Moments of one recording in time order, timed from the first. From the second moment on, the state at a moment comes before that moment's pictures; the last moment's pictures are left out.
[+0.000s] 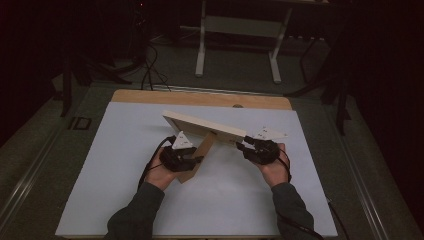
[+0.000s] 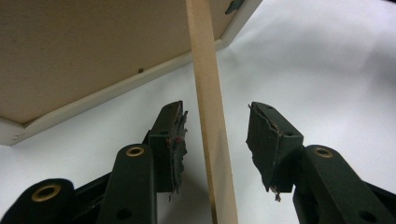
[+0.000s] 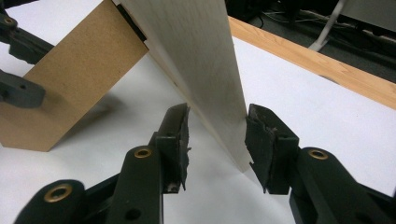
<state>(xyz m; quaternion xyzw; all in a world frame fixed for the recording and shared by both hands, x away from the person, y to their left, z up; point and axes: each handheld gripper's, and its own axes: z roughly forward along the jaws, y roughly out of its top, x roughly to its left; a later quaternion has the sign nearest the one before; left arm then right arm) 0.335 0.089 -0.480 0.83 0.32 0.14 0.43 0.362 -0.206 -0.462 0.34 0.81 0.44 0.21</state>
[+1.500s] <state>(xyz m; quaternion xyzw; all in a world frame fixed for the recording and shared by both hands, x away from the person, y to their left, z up) 0.345 0.128 -0.449 0.77 0.39 0.13 0.49 0.365 -0.225 -0.476 0.35 0.82 0.42 0.19</state>
